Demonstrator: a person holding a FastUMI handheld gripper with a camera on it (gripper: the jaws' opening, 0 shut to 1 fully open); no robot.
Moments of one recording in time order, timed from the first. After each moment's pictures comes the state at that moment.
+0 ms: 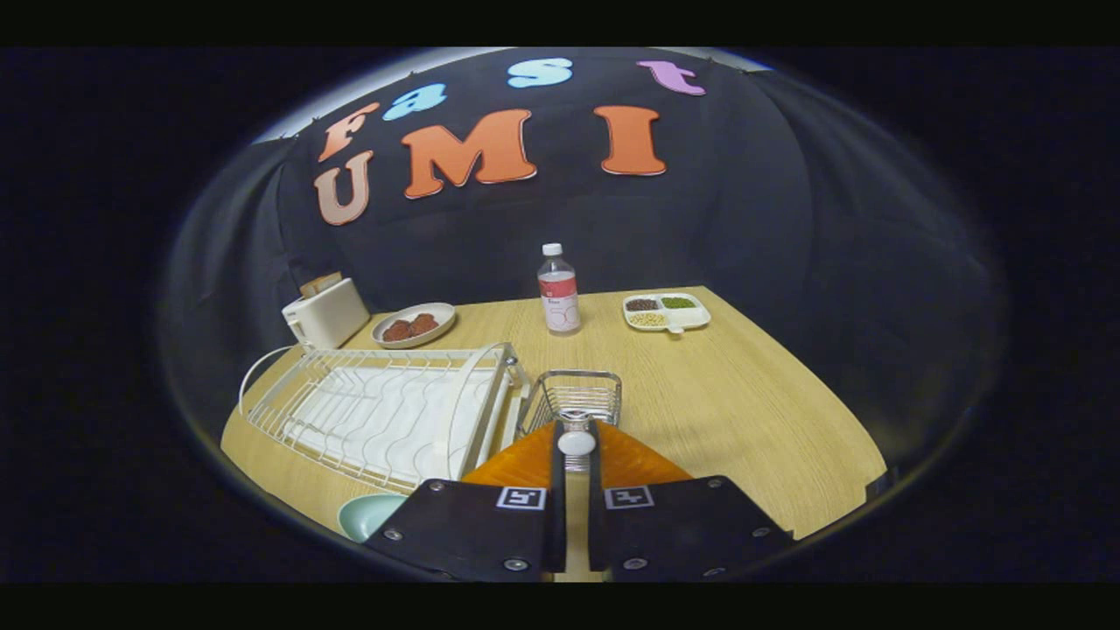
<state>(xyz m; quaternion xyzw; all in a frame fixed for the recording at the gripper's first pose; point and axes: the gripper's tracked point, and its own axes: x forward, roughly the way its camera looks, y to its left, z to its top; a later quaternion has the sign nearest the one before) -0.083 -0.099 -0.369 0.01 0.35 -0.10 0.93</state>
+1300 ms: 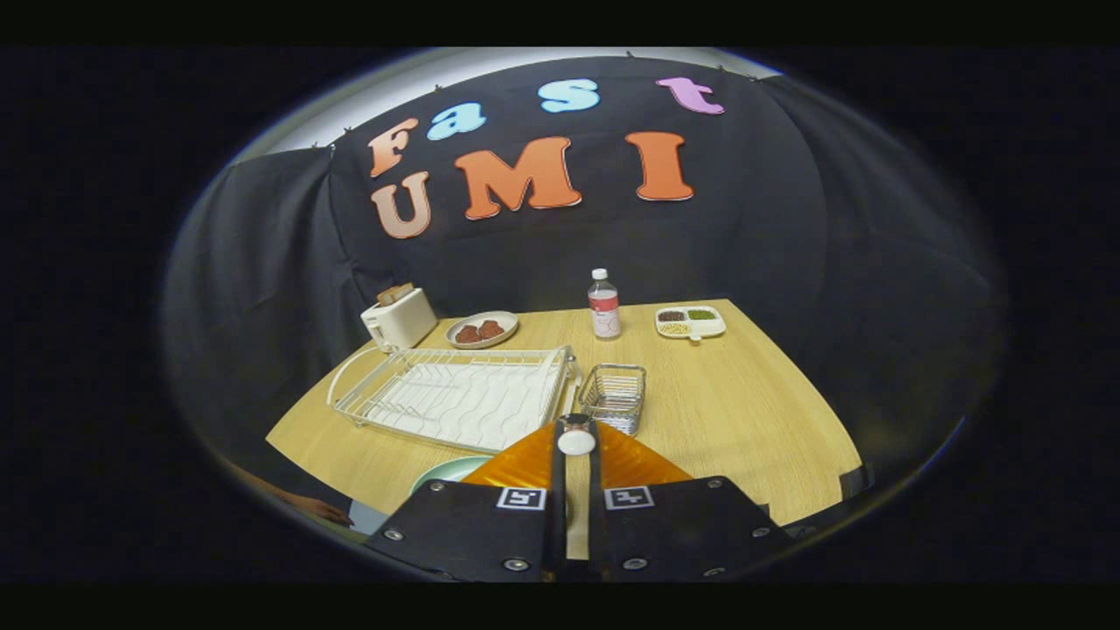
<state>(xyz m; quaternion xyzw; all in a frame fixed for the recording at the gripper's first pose) -0.172 -0.059 -0.286 0.03 0.34 -0.03 0.94</state>
